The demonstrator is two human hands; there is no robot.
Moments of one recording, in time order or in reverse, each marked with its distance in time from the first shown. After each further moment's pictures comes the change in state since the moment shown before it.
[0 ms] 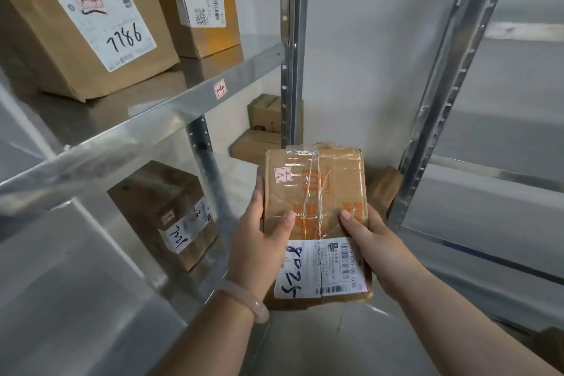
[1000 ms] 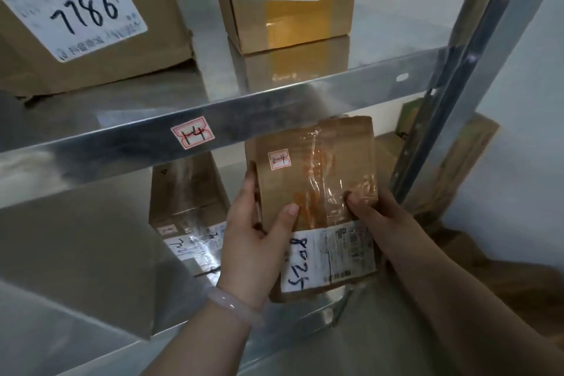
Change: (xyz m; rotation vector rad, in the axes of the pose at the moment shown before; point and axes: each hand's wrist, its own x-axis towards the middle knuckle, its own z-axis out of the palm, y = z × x) left_hand 0.169 -0.015 0.037 -0.047 0.807 -0.128; right_hand 0.293 -0.096 0.041 -0.265 -0.715 -0.182
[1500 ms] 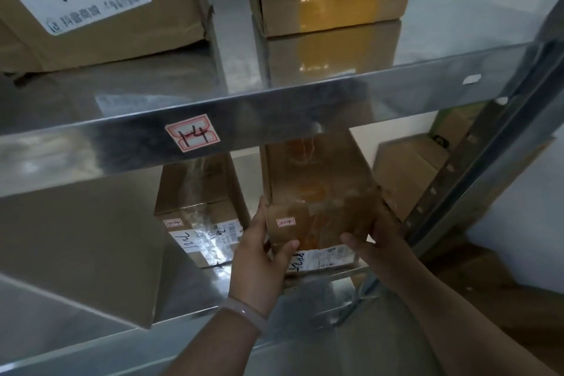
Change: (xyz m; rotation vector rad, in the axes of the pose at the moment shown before) left_hand 0.010 -0.084 0.009 0.205 0.048 -0.187; right_hand 0.064 0.063 0.013 -0.212 -0.166 -0.108
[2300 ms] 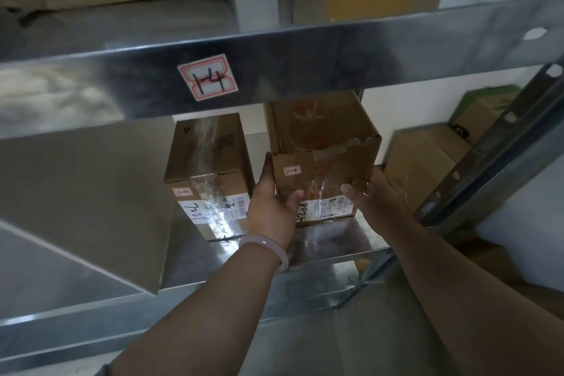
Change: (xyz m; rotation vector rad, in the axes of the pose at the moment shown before) left_hand 0.043 0.001 0.018 0.034 0.115 -0.101; right_hand 0.062 0.012 0.012 -0.103 0.041 -0.095
